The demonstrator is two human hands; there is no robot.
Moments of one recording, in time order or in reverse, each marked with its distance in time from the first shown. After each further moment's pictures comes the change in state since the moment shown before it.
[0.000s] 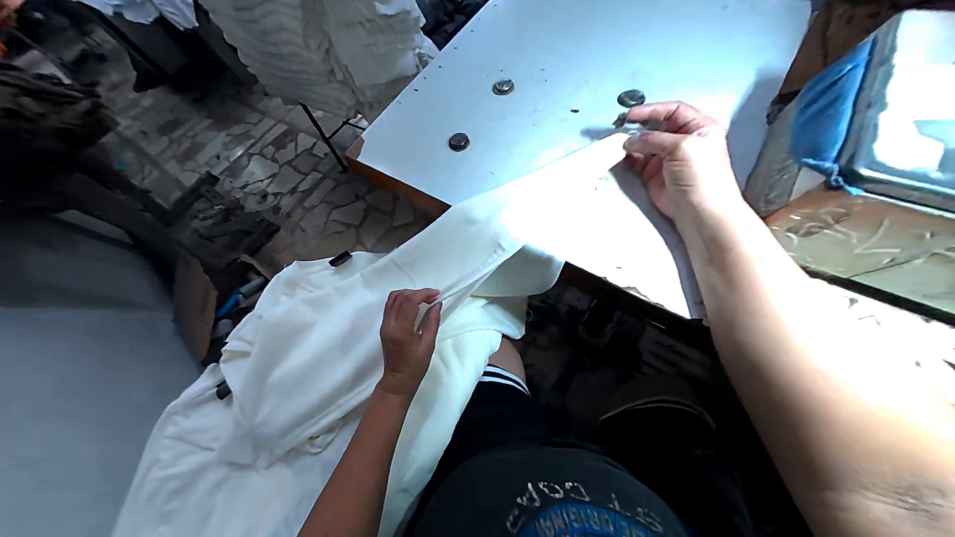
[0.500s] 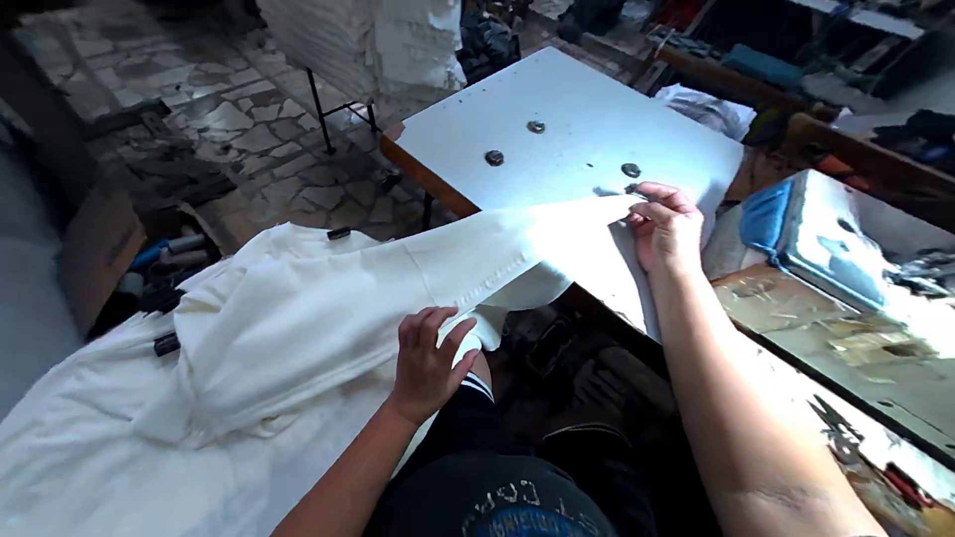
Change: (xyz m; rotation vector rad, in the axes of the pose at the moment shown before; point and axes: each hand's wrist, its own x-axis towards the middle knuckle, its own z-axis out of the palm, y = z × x) left_hand -0.050 0.022 0.011 0.112 0.073 0.167; right_hand -0.013 0.005 0.003 -0.038 0.067 -0.127
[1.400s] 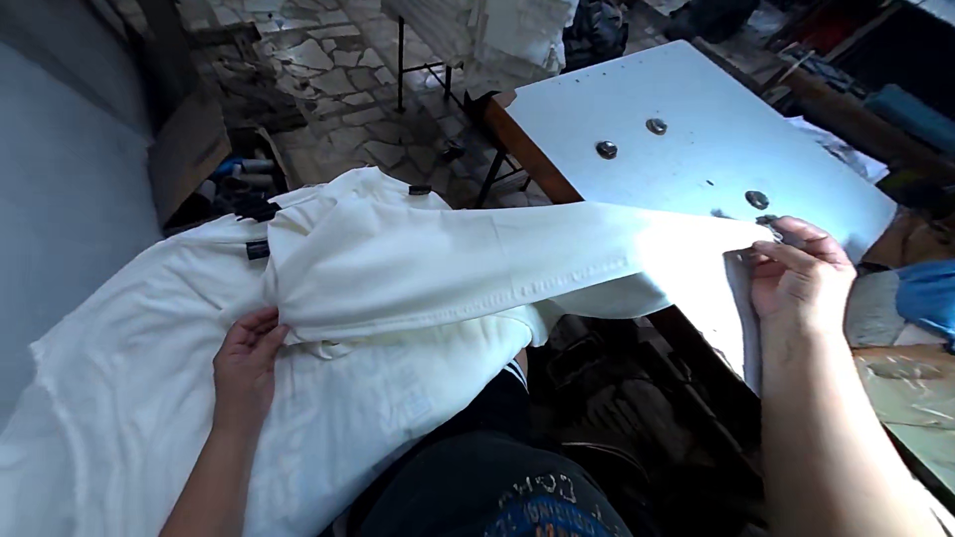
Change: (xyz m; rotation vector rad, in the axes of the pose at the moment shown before) left_hand -0.138 -0.103 -0.187 -0.532 0.505 -1.133; right_hand 0.007 0.002 -0.011 -0.104 -0.027 0.011
